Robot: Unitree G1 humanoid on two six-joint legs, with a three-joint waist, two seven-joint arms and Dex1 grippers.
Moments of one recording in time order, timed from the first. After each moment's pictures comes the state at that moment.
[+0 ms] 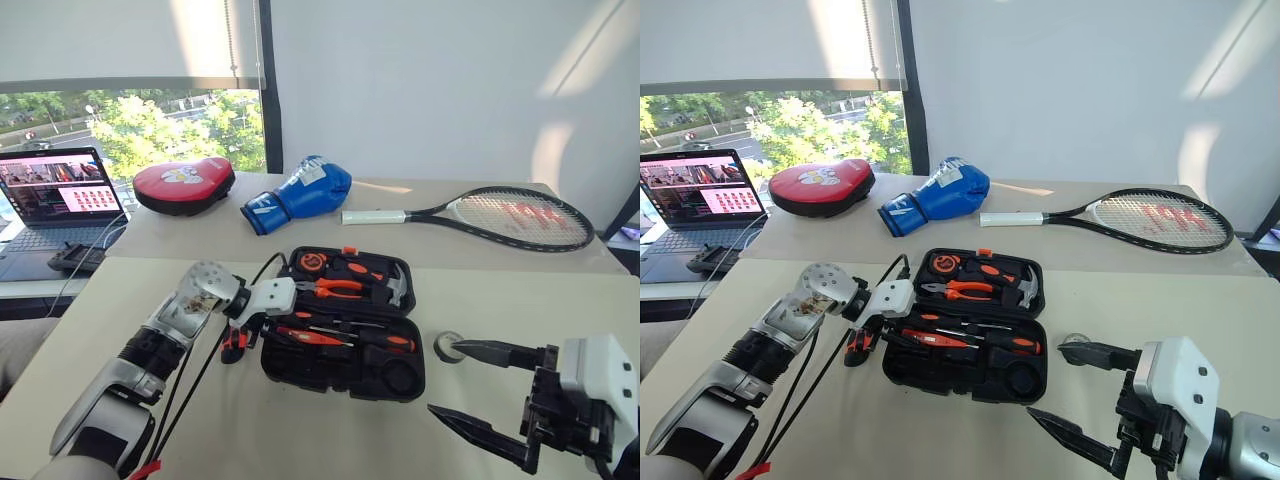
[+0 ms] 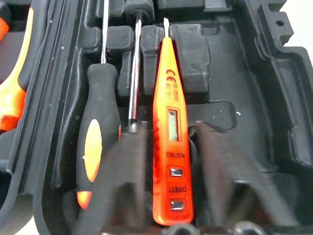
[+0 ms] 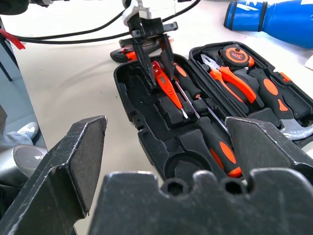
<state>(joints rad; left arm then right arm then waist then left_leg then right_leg) -0.78 0.63 -0.40 0.31 -0.09 0.13 -1.46 0.53 -0.90 -0.77 -1.03 1.00 0.59 0.74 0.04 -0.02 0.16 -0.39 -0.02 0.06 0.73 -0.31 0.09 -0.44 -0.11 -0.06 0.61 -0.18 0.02</state>
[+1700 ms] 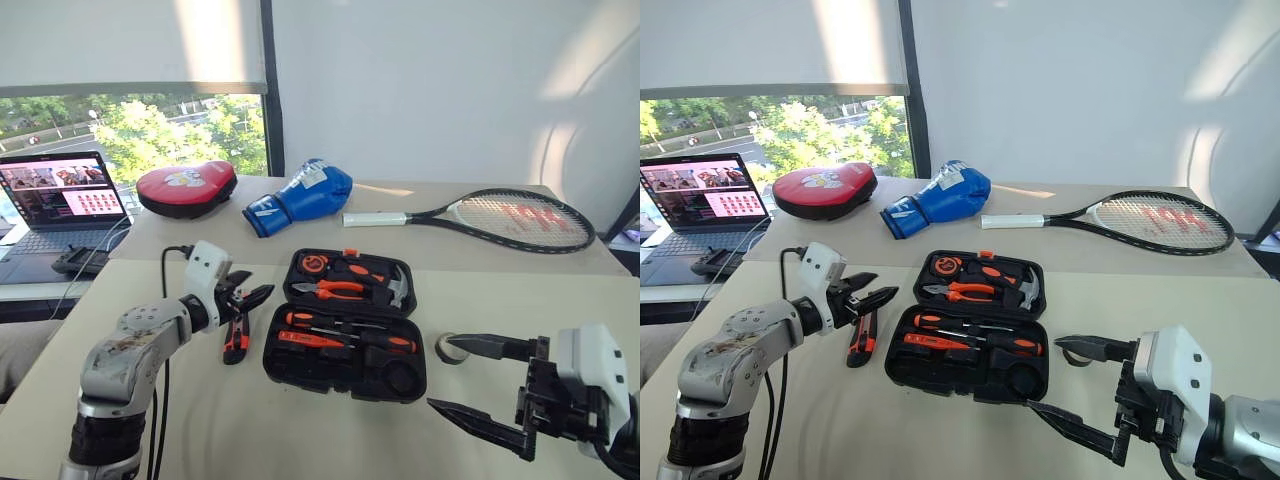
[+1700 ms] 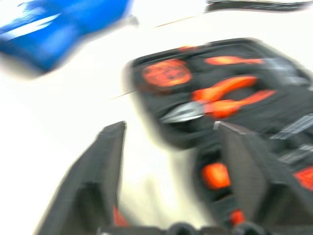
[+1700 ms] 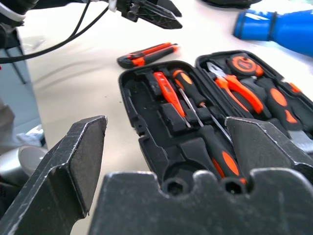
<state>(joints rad) -0.37 0.45 0.19 -0.46 -0.33 1.14 -0.37 0.38 -0.93 -0.64 -0.91 0.94 0.56 0.85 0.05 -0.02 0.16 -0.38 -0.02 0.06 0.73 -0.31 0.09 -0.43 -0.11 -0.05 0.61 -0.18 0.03</state>
